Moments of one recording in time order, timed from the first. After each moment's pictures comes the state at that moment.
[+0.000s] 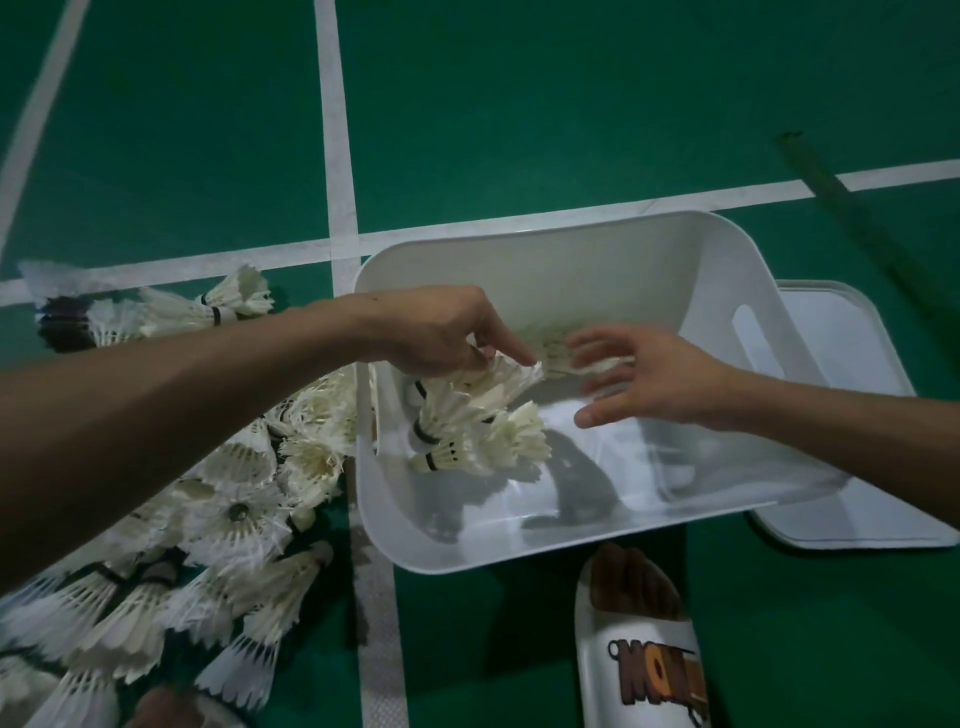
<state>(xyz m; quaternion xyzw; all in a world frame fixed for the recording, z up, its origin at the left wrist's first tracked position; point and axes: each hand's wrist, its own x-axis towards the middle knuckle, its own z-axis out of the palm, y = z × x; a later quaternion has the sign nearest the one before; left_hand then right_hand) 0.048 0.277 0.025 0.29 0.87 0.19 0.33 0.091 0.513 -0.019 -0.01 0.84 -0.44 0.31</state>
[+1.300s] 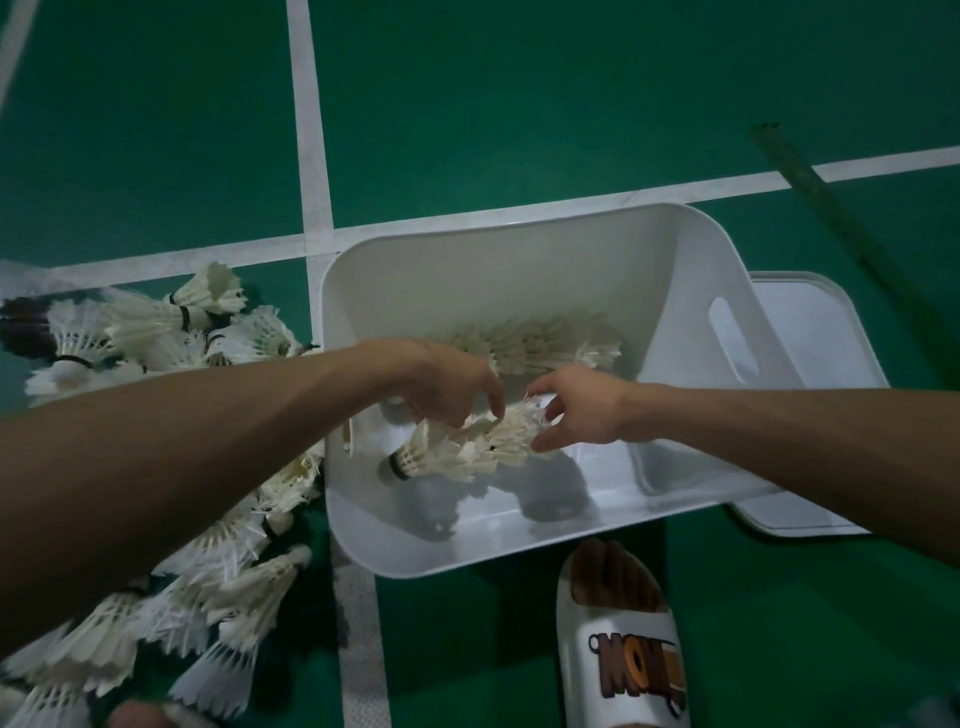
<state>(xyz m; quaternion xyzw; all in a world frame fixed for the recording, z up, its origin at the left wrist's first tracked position) 0.056 0.311 -0.026 0.29 0.83 0.03 0.47 0.087 0.487 -0.065 -0.05 0.88 -0.25 0.41</state>
